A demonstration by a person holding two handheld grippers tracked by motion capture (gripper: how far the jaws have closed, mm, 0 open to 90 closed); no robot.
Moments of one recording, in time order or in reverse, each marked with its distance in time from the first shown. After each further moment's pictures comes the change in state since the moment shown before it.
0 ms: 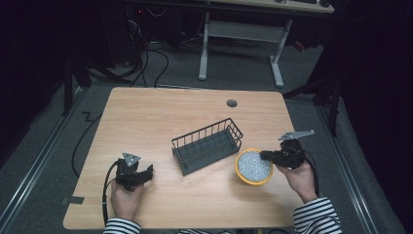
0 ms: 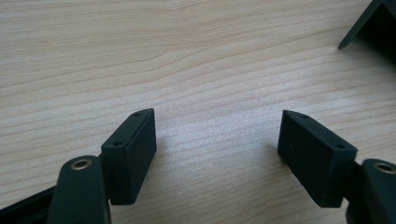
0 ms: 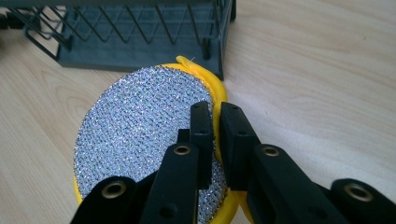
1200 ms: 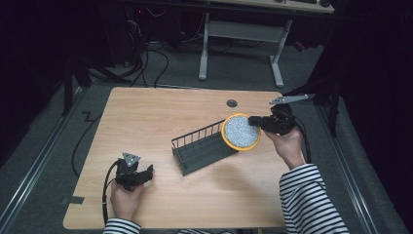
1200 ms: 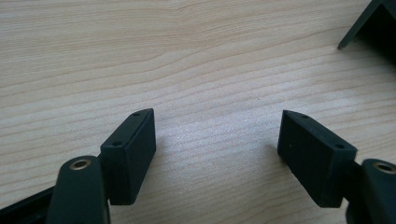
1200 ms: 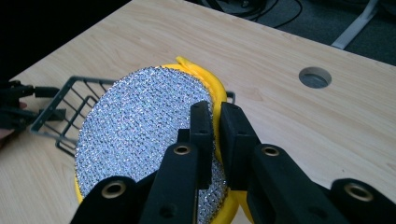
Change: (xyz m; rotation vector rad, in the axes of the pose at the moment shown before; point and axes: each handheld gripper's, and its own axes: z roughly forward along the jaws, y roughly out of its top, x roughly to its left) left arm 0.000 0.000 0.000 -0.003 -0.001 -0.001; right arm 0.010 0.104 -0.005 -0.147 0.007 -0.047
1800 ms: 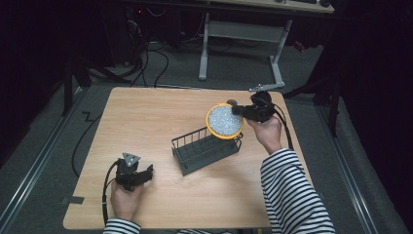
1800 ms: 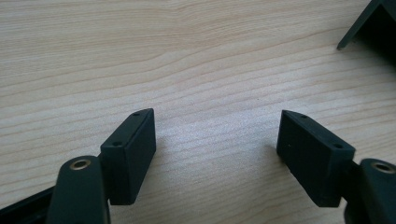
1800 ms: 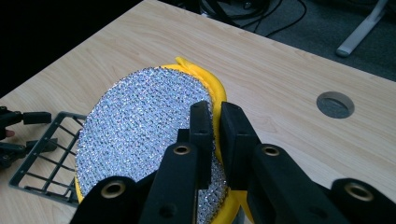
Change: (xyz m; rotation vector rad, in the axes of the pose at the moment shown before) left arm 0.000 0.000 0.000 0.001 -0.003 0.000; right arm 0.009 0.038 0.050 0.008 0.001 0.009
